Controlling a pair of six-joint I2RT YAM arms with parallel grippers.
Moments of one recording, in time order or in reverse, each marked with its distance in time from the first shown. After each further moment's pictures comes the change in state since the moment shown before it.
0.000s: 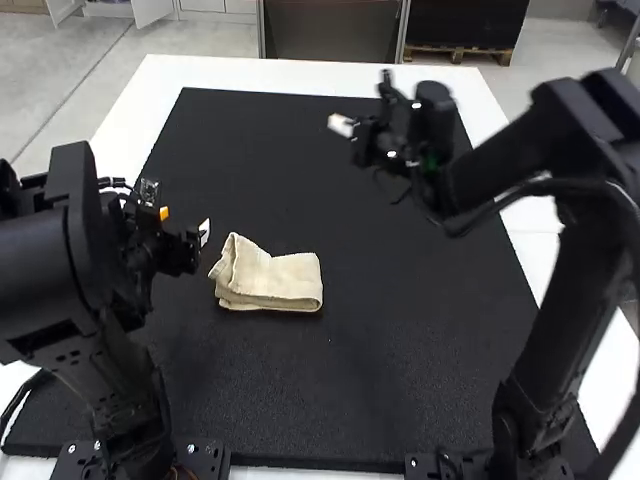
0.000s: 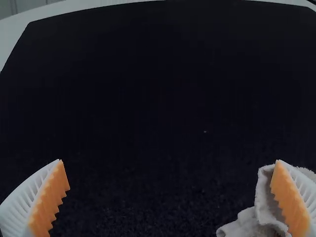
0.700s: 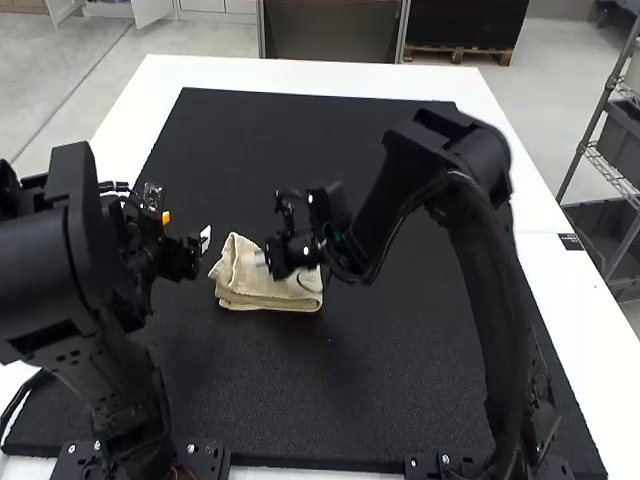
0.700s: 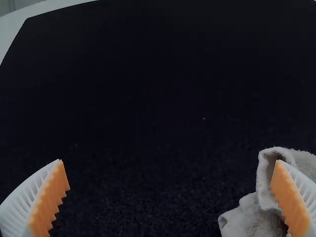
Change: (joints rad) left arm 0.000 0.000 -0.007 -0.034 0.000 0.056; right arm 0.396 0.511 0.235 -0.064 -0.168 0.035
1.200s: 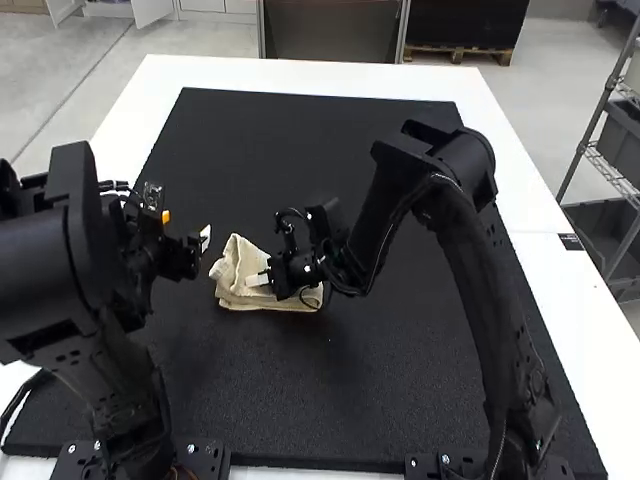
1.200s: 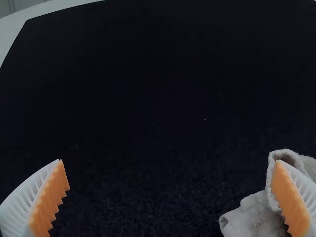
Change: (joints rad) left arm 0.000 0.000 0.000 0.000 0.000 0.003; right arm 0.003 0.133 -0.002 0.013 -0.004 -0.044
